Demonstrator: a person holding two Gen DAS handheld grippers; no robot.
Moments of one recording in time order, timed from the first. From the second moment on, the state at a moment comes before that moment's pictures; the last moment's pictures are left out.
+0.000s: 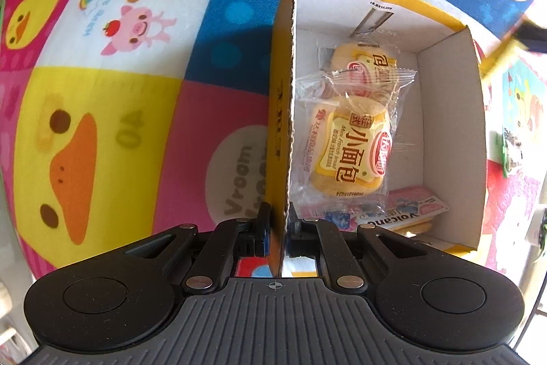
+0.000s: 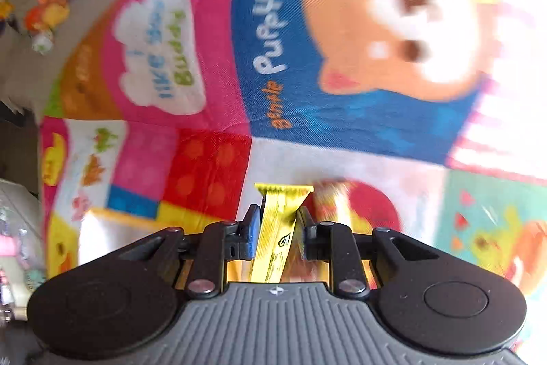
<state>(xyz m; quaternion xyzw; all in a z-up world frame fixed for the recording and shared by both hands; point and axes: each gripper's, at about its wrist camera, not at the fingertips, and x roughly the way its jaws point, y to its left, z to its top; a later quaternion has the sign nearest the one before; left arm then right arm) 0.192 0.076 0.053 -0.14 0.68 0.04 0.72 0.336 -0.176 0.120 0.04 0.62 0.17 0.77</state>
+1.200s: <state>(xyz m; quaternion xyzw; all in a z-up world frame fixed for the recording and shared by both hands) 0.201 0.097 0.046 -0.11 0.67 -0.07 0.74 0.070 -0.143 0.302 0.10 0.61 0.02 0.78</state>
